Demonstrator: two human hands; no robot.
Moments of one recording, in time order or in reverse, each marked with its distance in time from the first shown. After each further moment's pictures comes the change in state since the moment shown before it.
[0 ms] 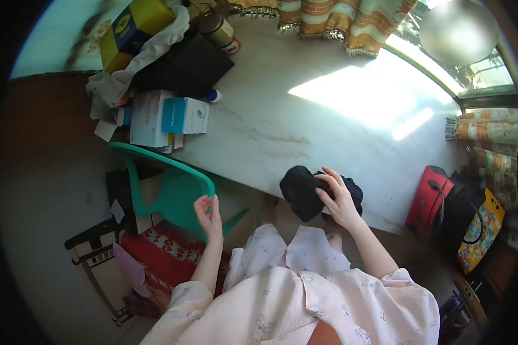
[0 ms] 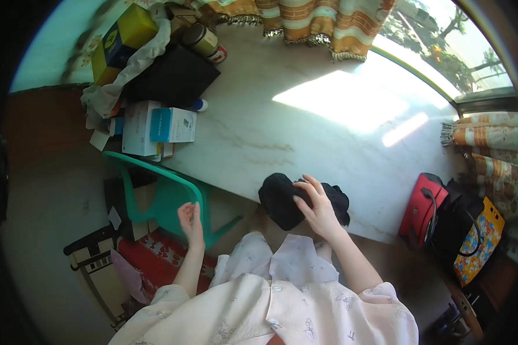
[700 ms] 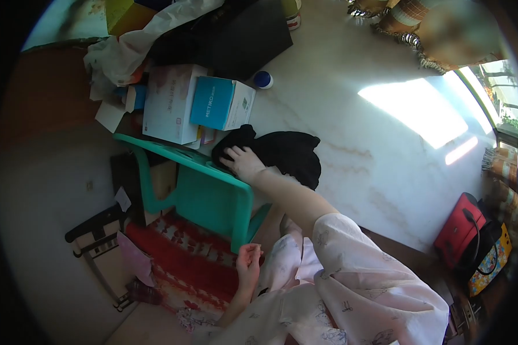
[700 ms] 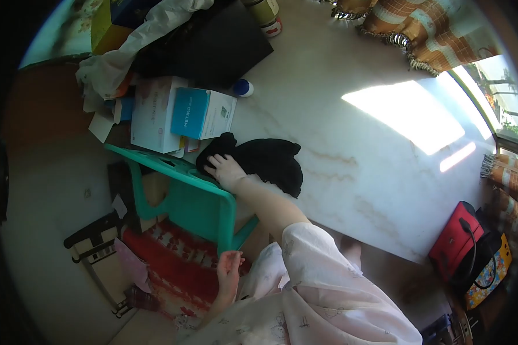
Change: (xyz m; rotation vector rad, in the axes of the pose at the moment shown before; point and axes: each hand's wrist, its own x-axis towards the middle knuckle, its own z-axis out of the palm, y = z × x) left_hand -0.032 -0.084 -0.070 -0.173 -0.253 -0.342; right_hand 0.248 -0.010 0.366 -0.764 -0.489 -0.627
